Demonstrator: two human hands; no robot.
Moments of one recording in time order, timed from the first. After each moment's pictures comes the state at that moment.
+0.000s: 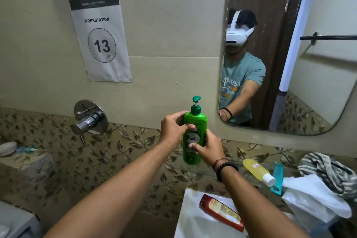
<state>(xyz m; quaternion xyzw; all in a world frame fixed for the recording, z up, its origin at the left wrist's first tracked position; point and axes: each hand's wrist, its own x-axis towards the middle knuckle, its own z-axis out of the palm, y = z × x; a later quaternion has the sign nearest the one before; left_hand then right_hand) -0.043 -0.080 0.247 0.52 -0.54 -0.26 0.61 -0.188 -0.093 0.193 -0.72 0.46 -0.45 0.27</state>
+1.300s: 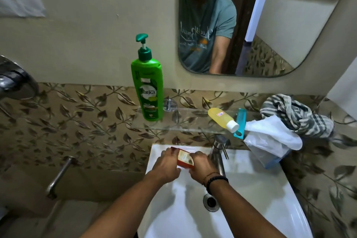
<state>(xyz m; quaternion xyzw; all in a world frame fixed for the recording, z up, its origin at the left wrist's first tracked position) -0.130 -0.045 -0.012 0.63 -0.75 -0.17 0.06 -0.286 -0.043 -0.007 -0.76 0.63 -0.07 0.17</state>
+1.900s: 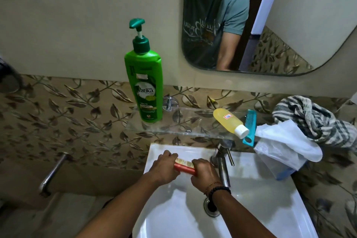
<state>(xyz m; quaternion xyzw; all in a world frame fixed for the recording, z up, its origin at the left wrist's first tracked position) -0.118 -0.072 -0.045 0.63 -0.73 -0.25 0.06 -0.294 -0.056 -0.048 -0.75 0.63 -0.10 0.20</state>
